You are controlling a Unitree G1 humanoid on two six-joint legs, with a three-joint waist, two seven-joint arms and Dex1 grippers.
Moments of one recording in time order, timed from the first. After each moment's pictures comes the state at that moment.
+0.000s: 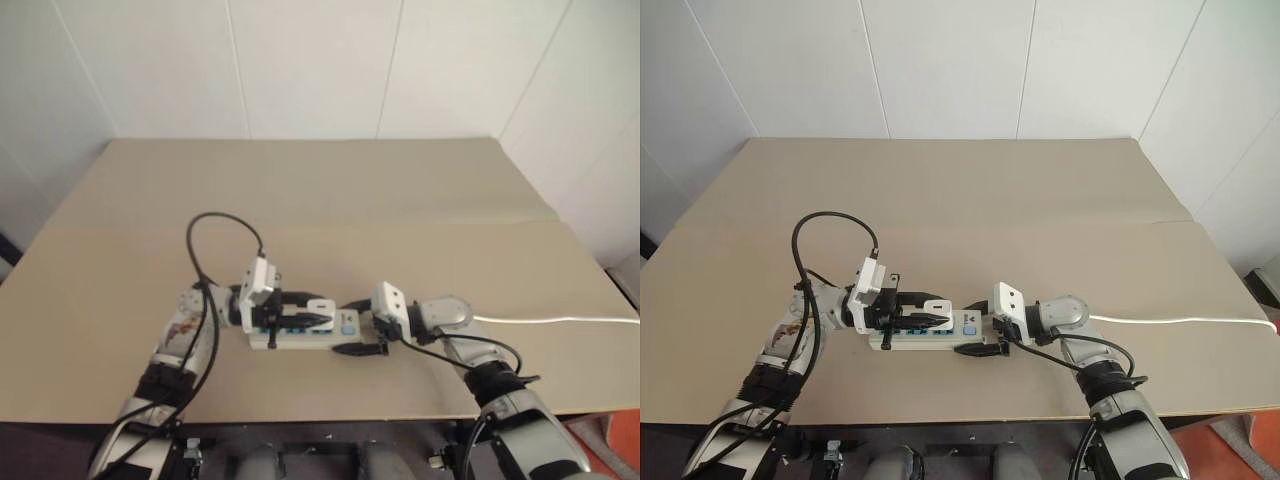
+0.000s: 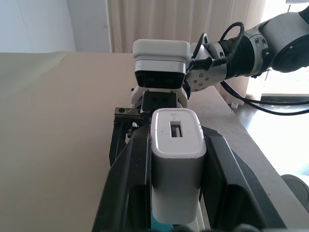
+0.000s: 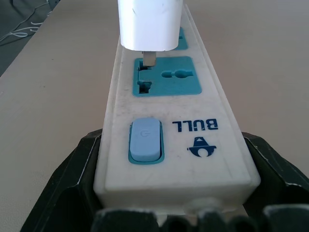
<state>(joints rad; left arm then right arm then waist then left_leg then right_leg) -0.47 0.42 -0.14 0.21 -0.42 0.06 -1.40 -0.53 -0.38 0.27 0.52 0.14 -0.18 1.31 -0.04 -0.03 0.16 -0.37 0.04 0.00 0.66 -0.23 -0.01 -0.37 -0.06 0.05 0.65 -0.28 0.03</state>
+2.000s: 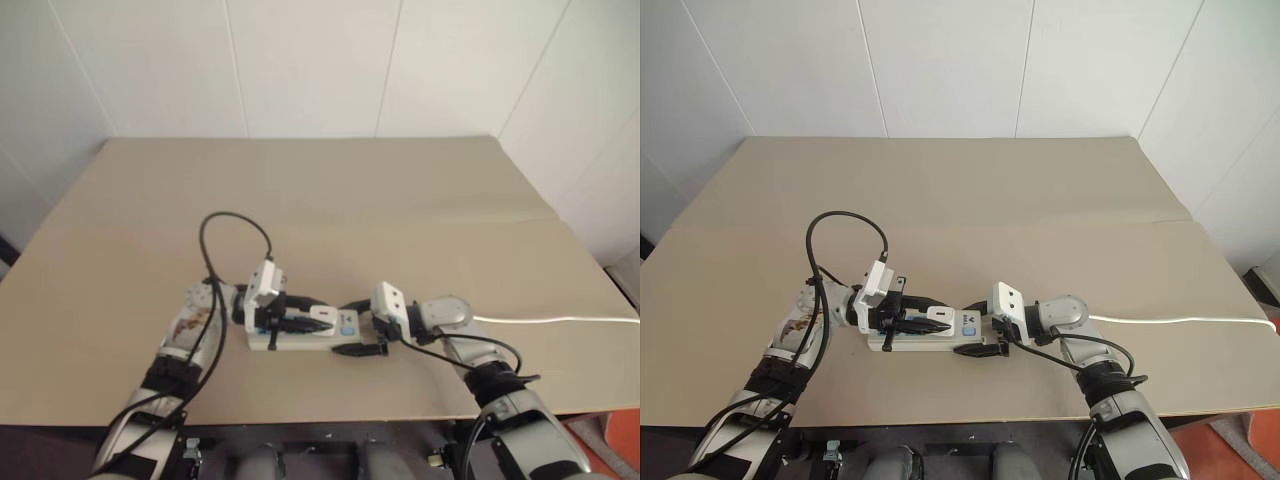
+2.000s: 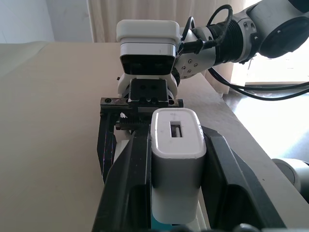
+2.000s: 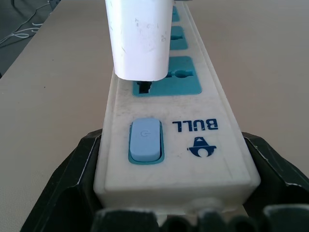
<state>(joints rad) -0.51 0.41 -0.16 0.30 -0.37 0.03 -1.47 -0.53 -0.38 0.27 0.50 0.14 -0.17 1.30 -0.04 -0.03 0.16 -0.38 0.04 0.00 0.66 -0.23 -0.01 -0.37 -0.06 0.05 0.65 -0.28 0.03</state>
